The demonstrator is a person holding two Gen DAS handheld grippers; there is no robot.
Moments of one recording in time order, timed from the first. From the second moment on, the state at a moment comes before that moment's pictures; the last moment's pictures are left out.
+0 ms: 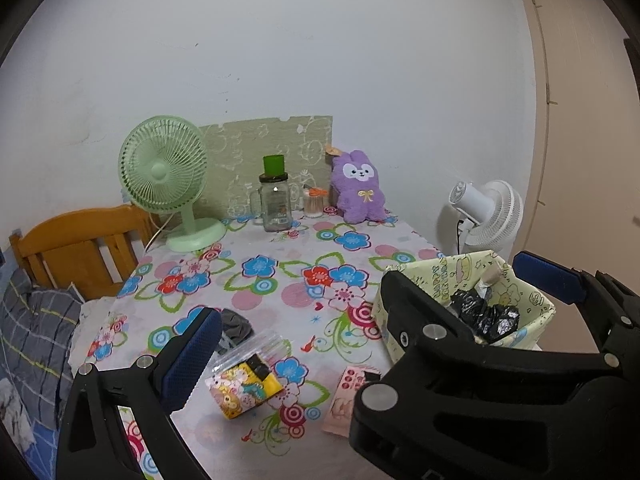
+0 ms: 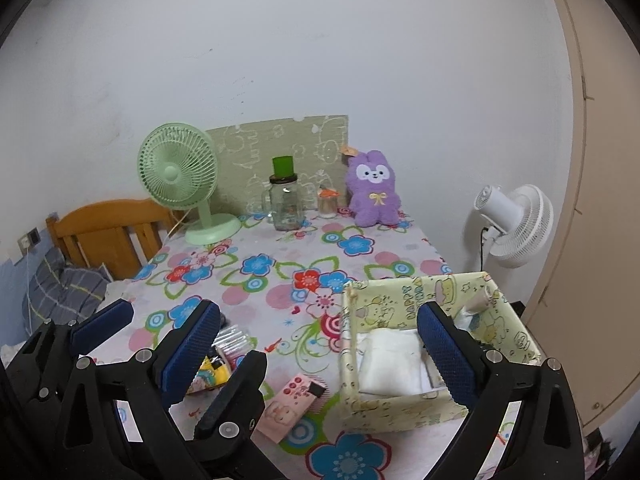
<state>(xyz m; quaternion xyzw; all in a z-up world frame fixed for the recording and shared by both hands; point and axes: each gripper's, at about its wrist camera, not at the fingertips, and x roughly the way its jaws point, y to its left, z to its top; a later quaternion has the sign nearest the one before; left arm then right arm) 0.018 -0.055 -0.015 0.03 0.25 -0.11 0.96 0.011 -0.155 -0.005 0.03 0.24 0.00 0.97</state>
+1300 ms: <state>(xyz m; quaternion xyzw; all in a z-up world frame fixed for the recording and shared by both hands) 0.043 0.001 -0.121 0.02 0.34 -0.06 0.94 0.046 -0.098 -0.116 0.03 0.34 0.03 0.94</state>
